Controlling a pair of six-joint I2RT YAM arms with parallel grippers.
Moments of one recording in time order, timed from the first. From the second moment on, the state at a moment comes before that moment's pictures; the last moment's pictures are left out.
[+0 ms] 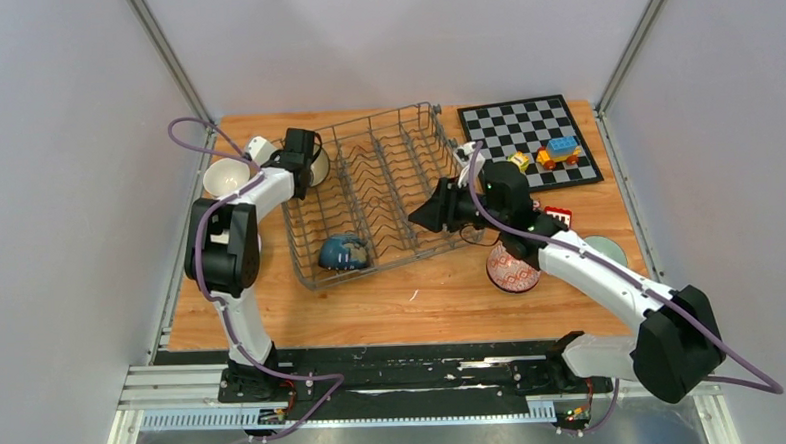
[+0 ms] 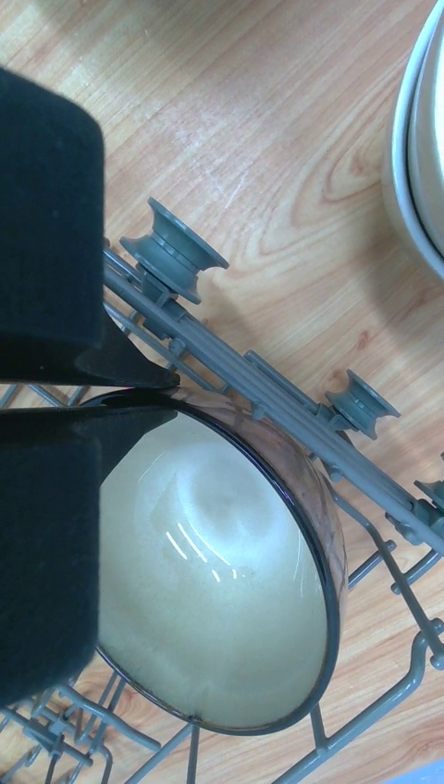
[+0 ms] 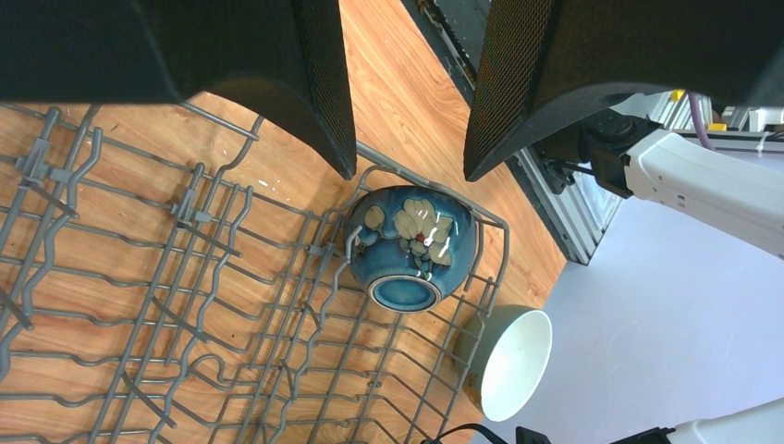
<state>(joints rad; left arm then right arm) -0.19 1.91 1.33 -0.32 -0.65 -1.06 0.57 1.22 0.85 0.07 -0.43 0.55</state>
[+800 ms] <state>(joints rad) -0.19 1.68 1.29 -0.32 -0.54 -0.97 0.57 1.14 0.84 -0.01 -0.36 0.50</state>
